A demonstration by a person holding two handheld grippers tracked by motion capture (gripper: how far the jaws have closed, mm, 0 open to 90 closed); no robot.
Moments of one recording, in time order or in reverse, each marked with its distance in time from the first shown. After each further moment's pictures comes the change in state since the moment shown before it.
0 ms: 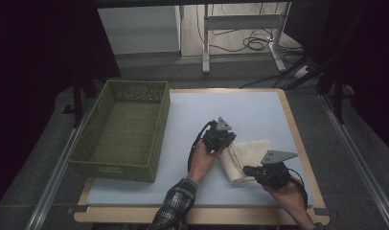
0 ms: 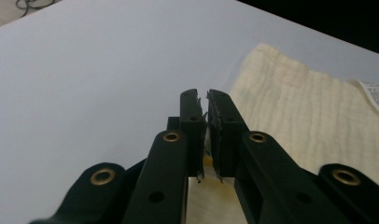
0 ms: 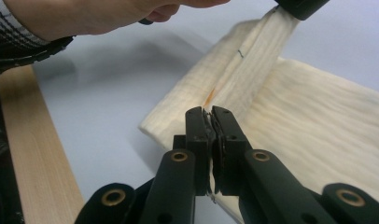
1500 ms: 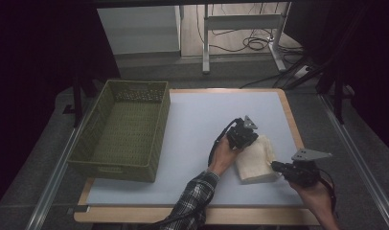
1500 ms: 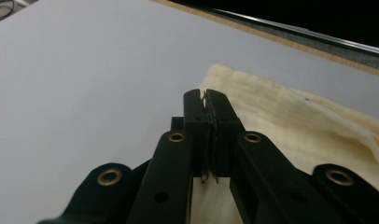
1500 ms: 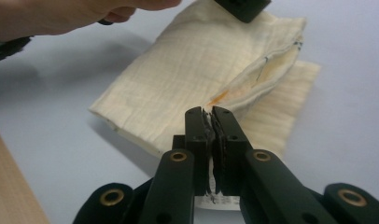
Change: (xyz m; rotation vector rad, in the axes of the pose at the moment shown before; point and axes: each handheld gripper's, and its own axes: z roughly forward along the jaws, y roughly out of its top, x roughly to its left) left arm -0.032 0.039 0.053 0.043 -0.081 0.097; right arm -0.046 -0.032 -0.053 -0.012 -0.159 0.102
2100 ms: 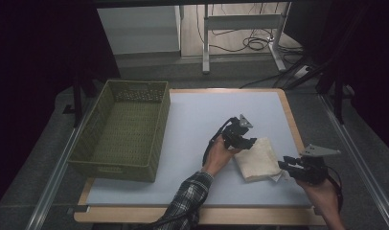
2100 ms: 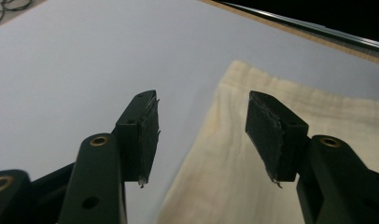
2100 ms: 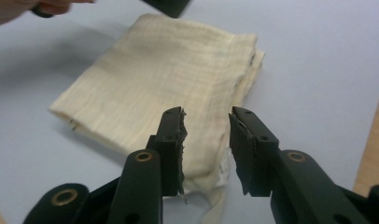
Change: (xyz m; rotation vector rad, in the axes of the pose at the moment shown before) left arm 0.010 -0.010 -0.022 0.021 0.059 -0.032; right arm -0.018 0.000 -0.008 0.015 -0.091 0.056
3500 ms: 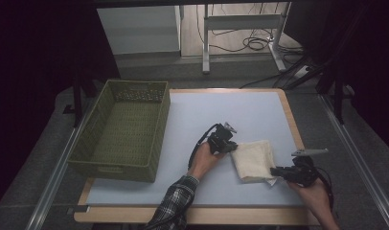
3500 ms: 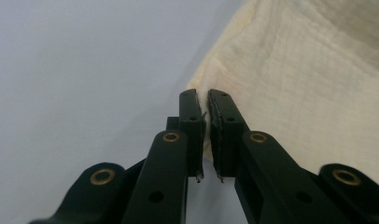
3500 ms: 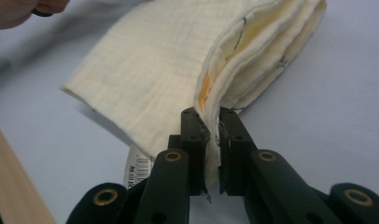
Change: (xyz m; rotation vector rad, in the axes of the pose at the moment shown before) left arm 0.024 -0.040 -0.005 0.164 -0.106 -0.096; right arm -0.002 -0.017 0.029 0.122 0.200 0.194
